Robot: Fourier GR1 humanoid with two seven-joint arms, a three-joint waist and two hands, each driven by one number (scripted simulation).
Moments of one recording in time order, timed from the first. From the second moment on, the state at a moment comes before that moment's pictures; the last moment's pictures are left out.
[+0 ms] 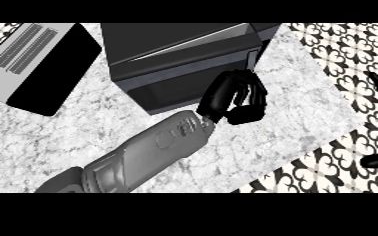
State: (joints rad) left arm -0.99 0.02 -0.92 -0.90 0.54 0.58 -0.20; right arm -0.12 -0.63 -0.11 -1.25 -0.48 0.50 -0.63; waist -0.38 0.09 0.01
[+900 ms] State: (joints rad) left arm -1.13 0.01 -0.90 -0.80 0.64 0.60 -0.21; right arm -0.23 -0.71 0.02 -1.46 -0.52 0.65 -0.50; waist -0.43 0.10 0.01
